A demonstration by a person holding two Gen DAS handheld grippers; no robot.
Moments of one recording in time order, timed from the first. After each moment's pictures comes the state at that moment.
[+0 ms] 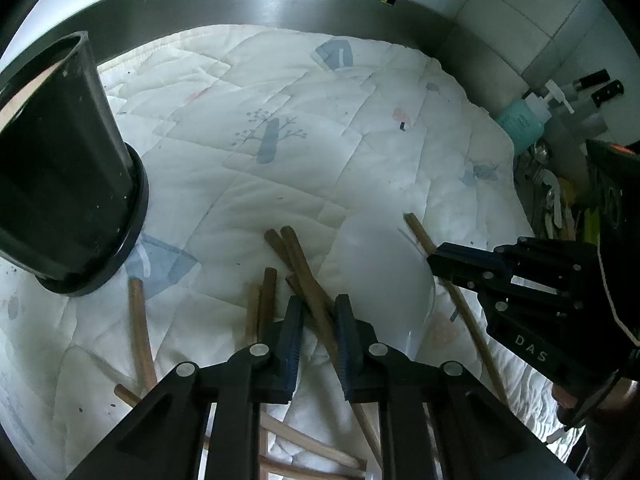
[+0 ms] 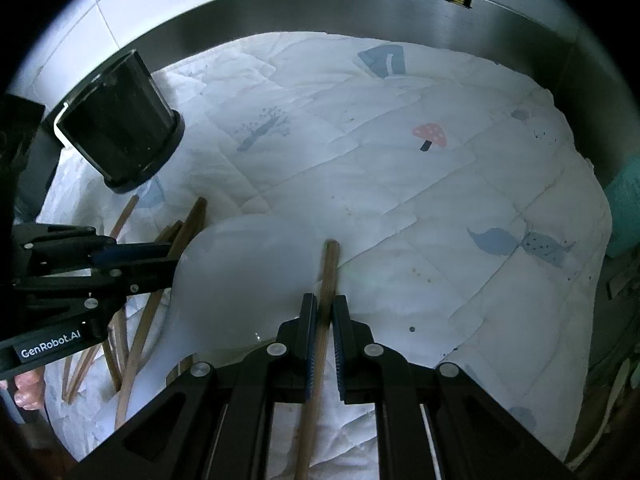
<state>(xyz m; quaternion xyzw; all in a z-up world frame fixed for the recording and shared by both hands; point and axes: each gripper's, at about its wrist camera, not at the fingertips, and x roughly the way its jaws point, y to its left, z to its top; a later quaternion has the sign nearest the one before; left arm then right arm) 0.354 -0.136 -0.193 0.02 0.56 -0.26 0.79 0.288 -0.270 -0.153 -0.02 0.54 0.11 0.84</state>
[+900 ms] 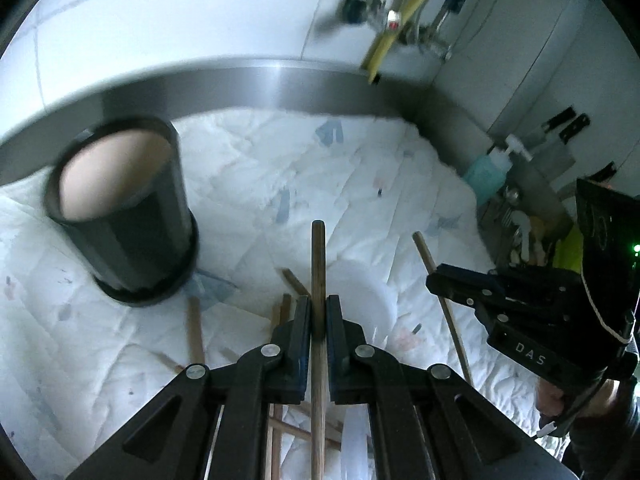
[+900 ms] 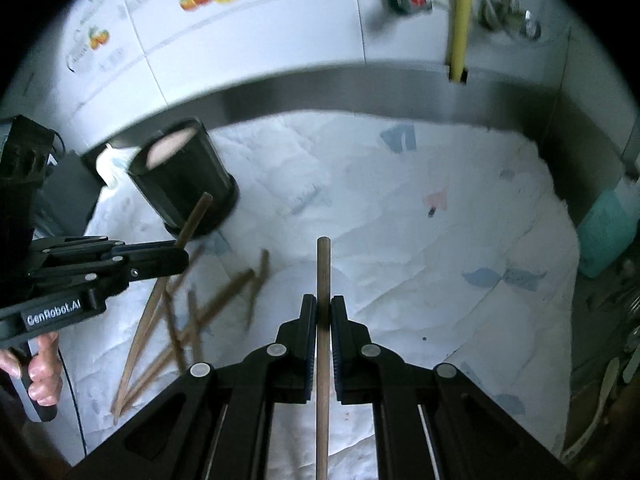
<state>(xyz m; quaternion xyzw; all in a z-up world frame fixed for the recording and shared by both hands) 0.319 -0.080 -0.109 -0.02 0.47 -0.27 0.84 0.250 -0.265 -0.092 0.02 0.44 0.14 0.89</state>
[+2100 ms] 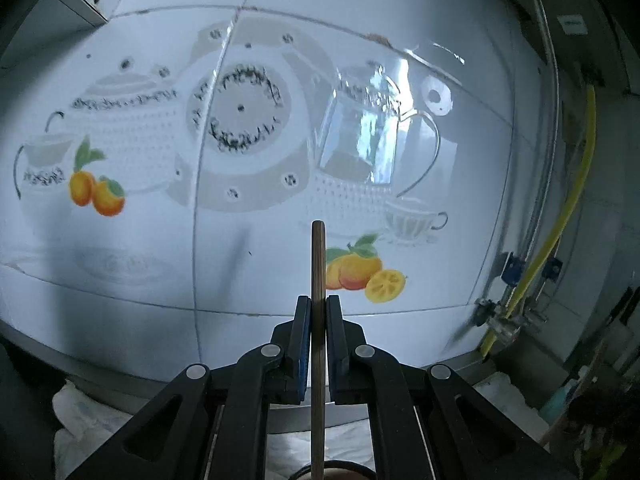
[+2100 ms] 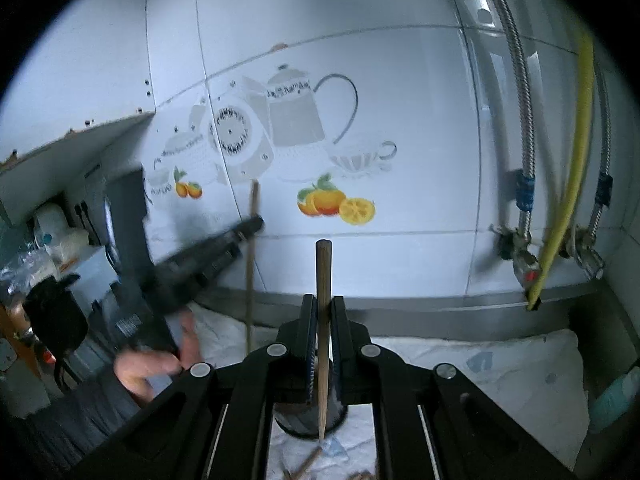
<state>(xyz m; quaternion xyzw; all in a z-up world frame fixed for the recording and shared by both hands) 0.450 0.056 0.053 -0.08 0.15 -0.11 0.98 0.301 -0.173 0.075 0.05 0.23 0.21 0.95</state>
